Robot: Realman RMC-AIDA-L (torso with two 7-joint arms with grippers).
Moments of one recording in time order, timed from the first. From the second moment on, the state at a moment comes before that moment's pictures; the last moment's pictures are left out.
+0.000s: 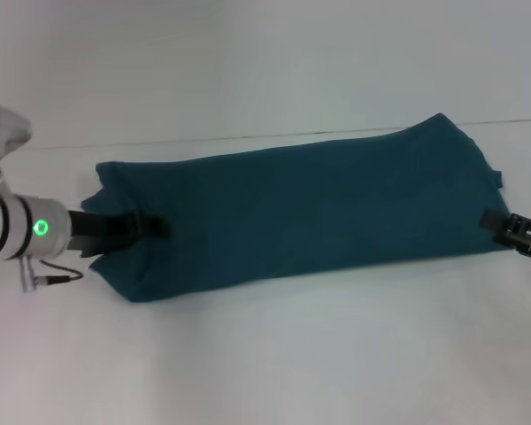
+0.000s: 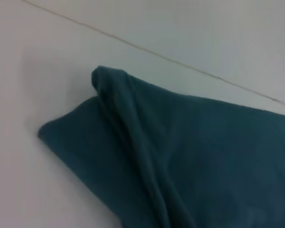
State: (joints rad) left arm -0.80 -2.11 0.74 0.62 2.49 0.97 -2.63; right arm 0.33 1.96 -0.57 -0.55 -1.77 -1.50 1.96
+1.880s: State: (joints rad) left arm -0.70 -2.04 0.62 0.80 2.74 0.98 -2.80; right arm 0.34 1.96 -0.52 -0.55 -1.77 -1.50 1.98
